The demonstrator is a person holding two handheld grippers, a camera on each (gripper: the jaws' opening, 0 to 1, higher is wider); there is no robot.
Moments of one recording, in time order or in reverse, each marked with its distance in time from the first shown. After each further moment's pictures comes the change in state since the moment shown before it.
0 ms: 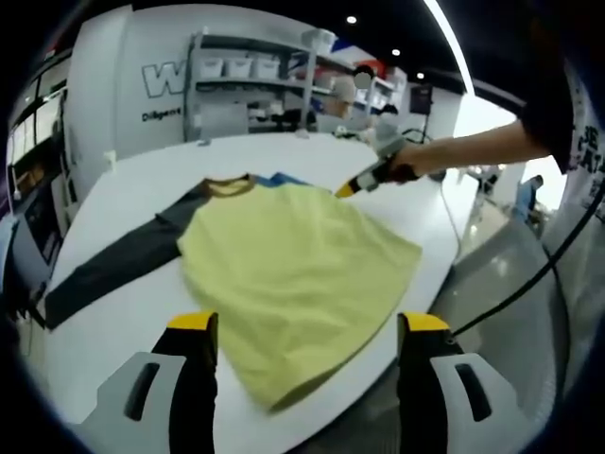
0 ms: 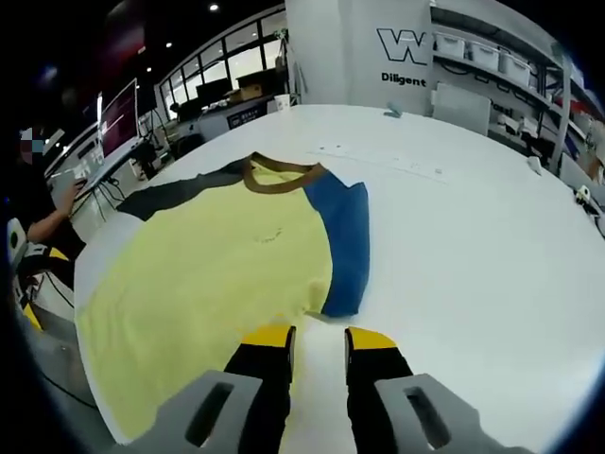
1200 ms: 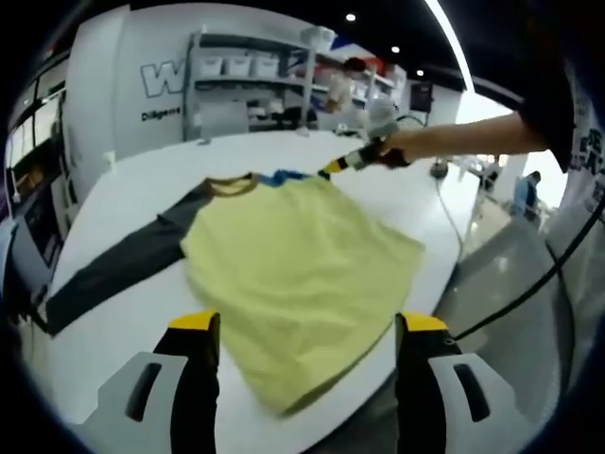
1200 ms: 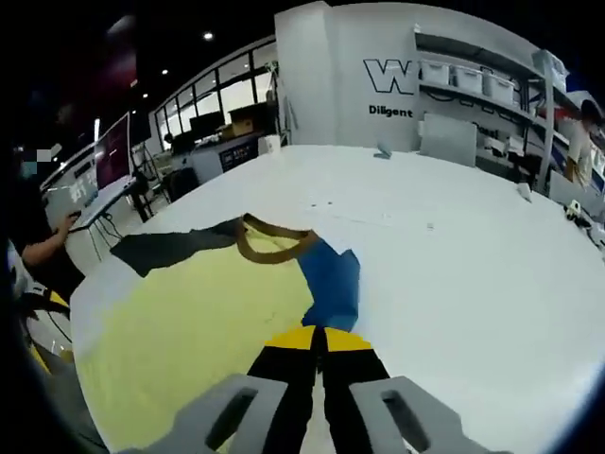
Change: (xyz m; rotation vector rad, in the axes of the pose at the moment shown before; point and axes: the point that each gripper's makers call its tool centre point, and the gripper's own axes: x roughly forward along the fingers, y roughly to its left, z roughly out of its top) left arm 0.003 0.006 0.005 0.011 0.005 0.000; right arm -0.005 0.012 0.089 -0.018 -0.211 -0.012
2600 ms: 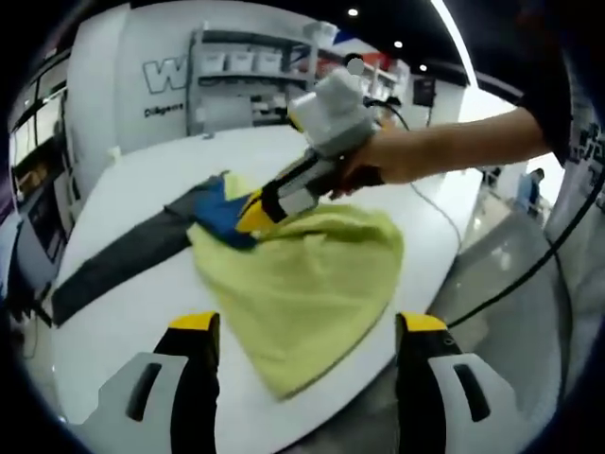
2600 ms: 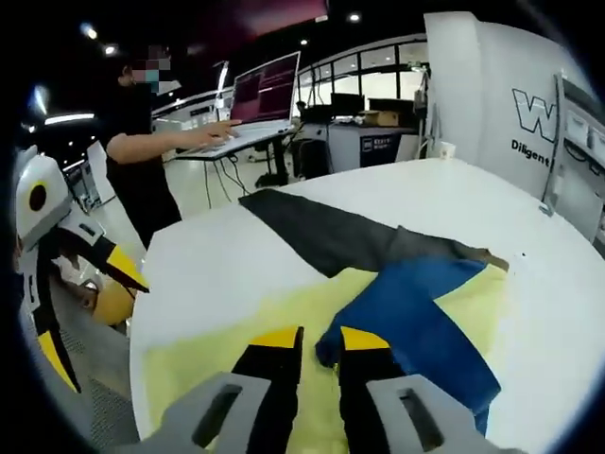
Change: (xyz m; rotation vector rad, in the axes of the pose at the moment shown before) left arm -0.011 -0.001 -0.009 -0.010 0.025 0.022; right arm 0.045 0.256 -0.035 -0.319 0.073 0.457
